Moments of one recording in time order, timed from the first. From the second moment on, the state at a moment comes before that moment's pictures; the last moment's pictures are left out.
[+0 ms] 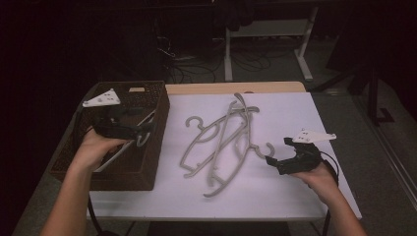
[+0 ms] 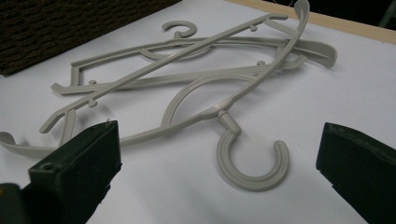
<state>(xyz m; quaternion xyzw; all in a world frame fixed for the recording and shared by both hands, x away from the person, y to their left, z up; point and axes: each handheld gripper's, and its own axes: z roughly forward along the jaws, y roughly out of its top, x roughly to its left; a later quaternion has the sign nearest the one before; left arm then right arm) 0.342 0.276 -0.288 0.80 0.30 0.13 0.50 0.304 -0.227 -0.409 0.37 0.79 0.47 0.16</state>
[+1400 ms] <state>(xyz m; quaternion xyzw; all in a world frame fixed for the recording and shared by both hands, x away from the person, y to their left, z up) 0.320 0.118 -0.403 0.85 0.23 0.05 0.47 0.377 -0.239 -0.441 0.39 0.81 0.40 0.16</state>
